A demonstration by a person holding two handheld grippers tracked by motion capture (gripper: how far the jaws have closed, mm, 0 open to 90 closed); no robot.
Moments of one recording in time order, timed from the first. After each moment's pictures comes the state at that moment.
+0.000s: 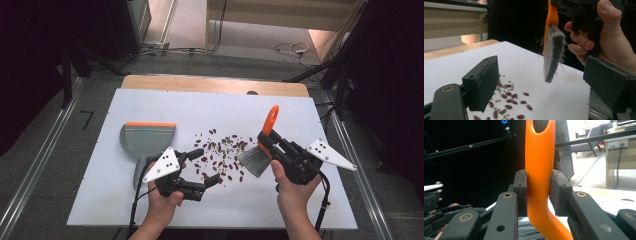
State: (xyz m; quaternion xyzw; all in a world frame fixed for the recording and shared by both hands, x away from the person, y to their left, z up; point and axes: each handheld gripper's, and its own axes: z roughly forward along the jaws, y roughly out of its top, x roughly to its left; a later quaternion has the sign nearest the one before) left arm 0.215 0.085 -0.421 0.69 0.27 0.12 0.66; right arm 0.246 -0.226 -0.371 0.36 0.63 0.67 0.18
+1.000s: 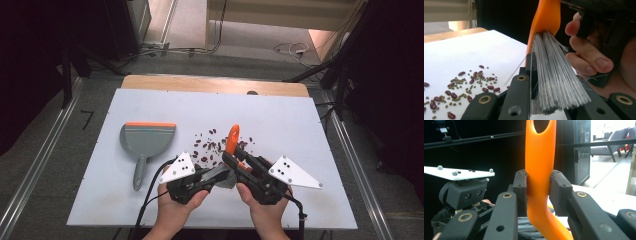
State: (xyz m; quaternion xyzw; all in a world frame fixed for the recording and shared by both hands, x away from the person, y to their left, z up) left arm 0.210 0.062 -0.419 0.72 0.28 0.08 0.63; right arm 0.205 -0.161 -0.374 0.29 0.66 0.67 0.18
